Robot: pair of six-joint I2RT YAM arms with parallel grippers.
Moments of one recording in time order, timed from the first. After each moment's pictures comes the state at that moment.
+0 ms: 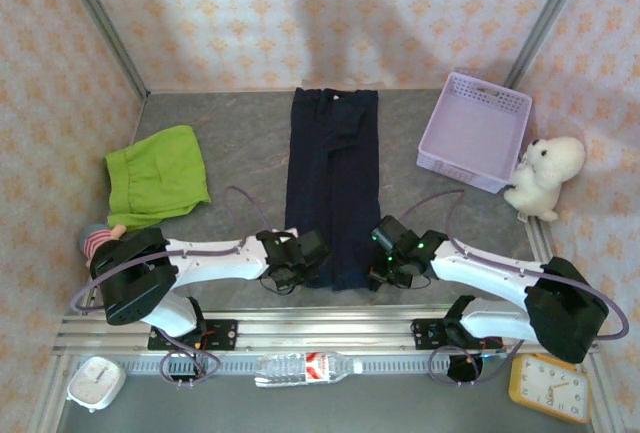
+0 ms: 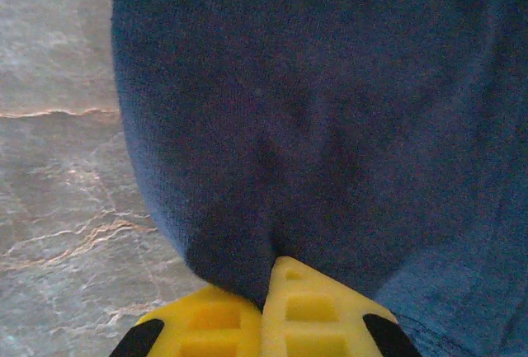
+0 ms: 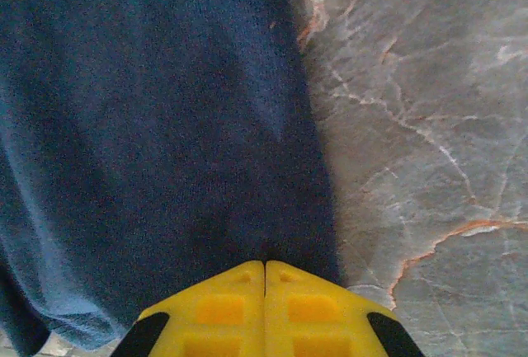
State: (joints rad) left arm -1.03 1.50 0.79 -0.61 -0.11 -1.38; right arm 0.81 1.17 0.53 -0.59 -0.13 1.11
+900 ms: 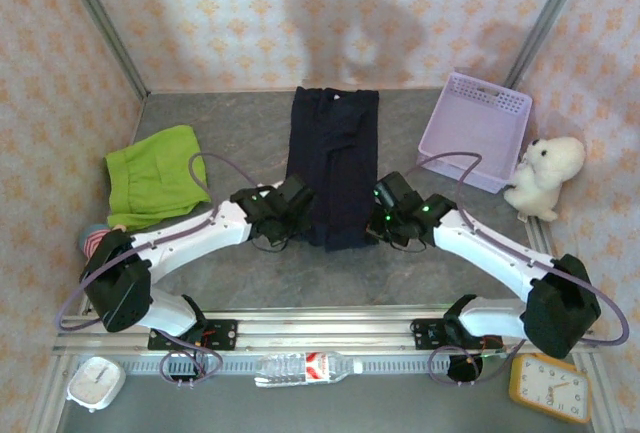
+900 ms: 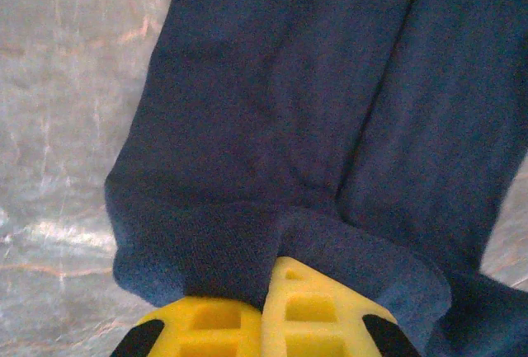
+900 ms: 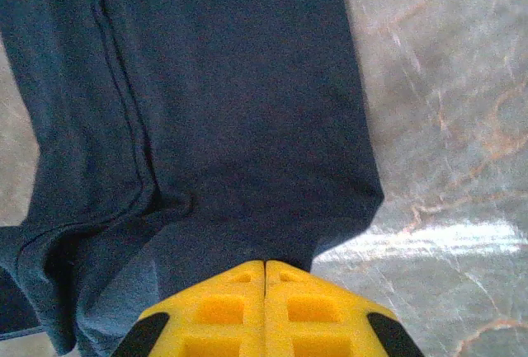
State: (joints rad) left arm -0.76 1.44 1.04 -0.76 -0.13 -1.20; right arm 0.66 1.24 0.86 -0.71 -0.06 0.98
